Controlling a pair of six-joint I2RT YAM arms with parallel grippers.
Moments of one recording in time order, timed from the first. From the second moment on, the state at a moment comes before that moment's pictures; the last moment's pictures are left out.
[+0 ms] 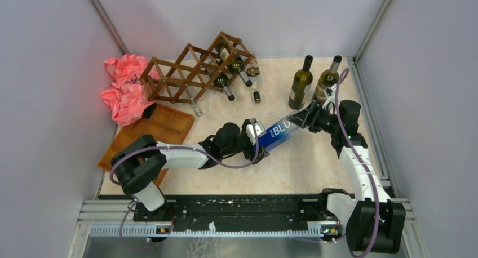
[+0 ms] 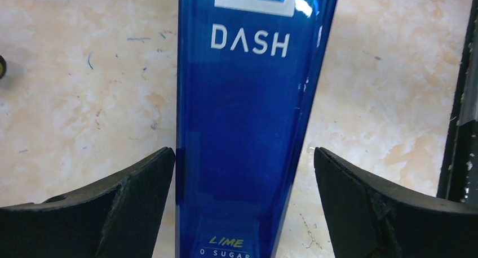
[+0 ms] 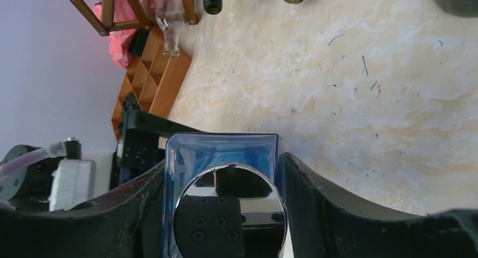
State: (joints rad) left arm -0.97 1.64 0.73 0.59 0.18 0.05; right arm -0.07 0.99 0.64 -0.09 -0.77 0.54
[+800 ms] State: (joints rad) left arm -0.97 1.68 0.71 0.59 0.19 0.07; right arm -0.07 1.00 0.63 -0.08 -0.80 0.56
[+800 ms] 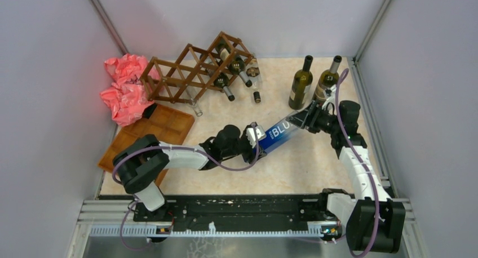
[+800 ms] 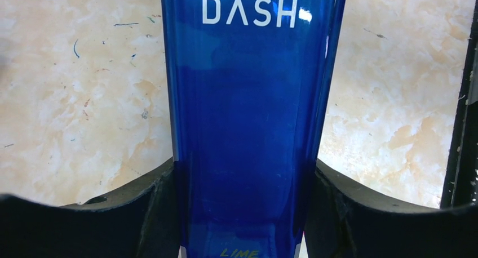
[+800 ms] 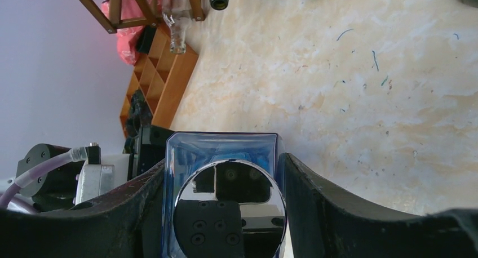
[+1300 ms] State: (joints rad) left arm -0.97 1.58 0.60 0.60 0.20 0.08; right arm -0.07 1.00 0.61 -0.05 -0.88 0.58
